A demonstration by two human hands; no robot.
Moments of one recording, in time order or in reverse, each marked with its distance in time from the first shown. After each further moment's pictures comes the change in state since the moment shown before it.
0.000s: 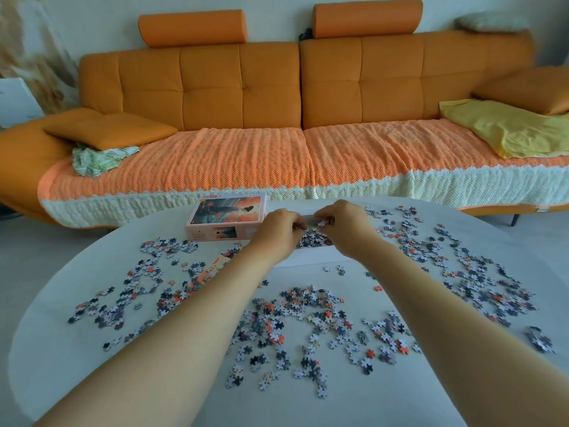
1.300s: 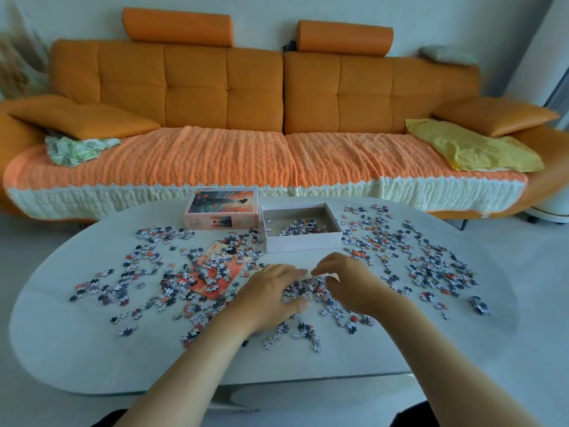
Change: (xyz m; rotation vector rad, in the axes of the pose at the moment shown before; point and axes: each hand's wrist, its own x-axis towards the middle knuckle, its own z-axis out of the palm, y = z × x) left_hand -0.146 -0.005 0.012 0.020 -0.265 0.149; right_hand -0.131 -0.002 0.009 -0.067 -0.217 -0.078
